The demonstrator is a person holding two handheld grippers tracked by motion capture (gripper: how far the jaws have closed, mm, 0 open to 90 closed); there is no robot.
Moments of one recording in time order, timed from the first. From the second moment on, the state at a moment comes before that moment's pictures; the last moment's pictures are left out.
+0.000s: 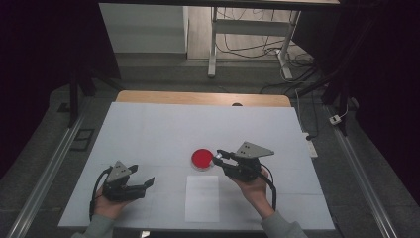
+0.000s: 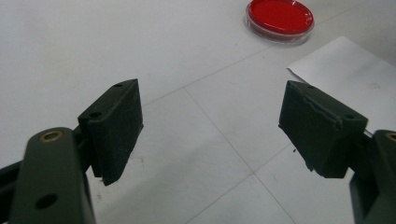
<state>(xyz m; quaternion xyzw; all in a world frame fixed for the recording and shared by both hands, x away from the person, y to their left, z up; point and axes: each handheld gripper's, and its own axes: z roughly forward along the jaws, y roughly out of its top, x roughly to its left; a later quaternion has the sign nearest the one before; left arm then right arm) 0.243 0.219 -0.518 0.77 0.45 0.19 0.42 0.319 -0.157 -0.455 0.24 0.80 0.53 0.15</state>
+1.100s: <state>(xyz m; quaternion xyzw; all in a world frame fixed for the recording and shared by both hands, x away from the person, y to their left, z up) 0.259 0.189 -0.491 0.79 0.39 0.20 0.44 0.320 -0.159 -0.457 0.24 0.80 0.53 0.15</state>
